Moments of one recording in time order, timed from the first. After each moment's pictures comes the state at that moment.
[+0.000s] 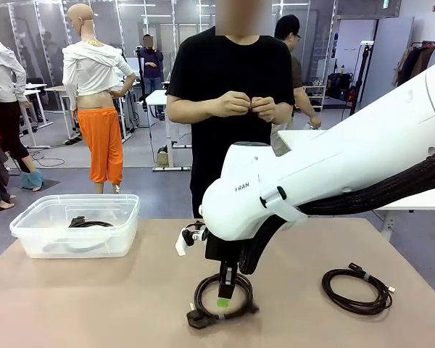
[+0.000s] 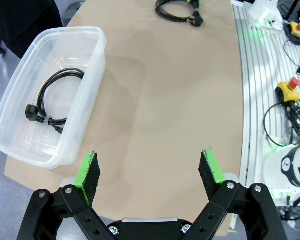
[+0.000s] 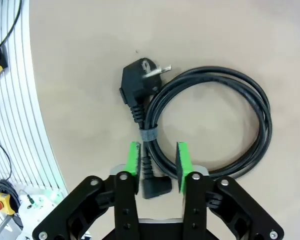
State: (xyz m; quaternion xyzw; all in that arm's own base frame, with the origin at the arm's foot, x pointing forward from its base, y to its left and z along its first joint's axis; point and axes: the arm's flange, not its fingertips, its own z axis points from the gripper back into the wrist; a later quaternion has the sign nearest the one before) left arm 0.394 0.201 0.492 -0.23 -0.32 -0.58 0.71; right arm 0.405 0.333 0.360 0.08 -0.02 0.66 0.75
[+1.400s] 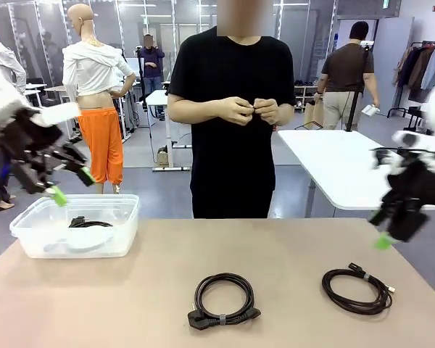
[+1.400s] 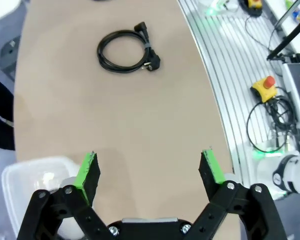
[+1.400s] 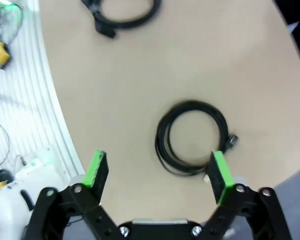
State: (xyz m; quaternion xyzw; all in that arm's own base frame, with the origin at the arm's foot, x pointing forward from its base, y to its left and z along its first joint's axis) left arm 0.455 -0.086 0.563 -0.24 -0.20 -0.74 0.60; right arm 0.387 -0.025 0.491 0.14 -0.18 0.54 0.81
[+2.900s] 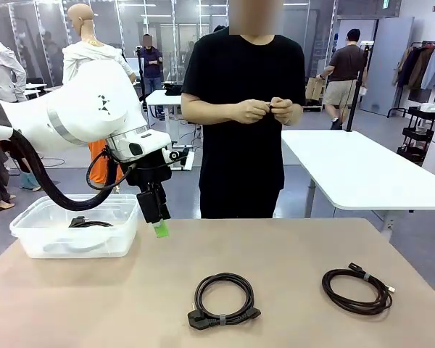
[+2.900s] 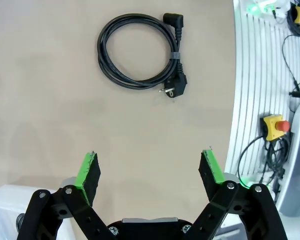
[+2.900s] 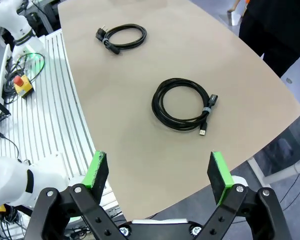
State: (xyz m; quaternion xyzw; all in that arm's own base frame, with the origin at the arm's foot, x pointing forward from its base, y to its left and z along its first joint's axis) left arm 0.476 -0.286 0.497 -0.15 -0.06 -0.67 0.72; right arm 0.281 -0.263 0.470 0.27 -0.37 0.45 0.77
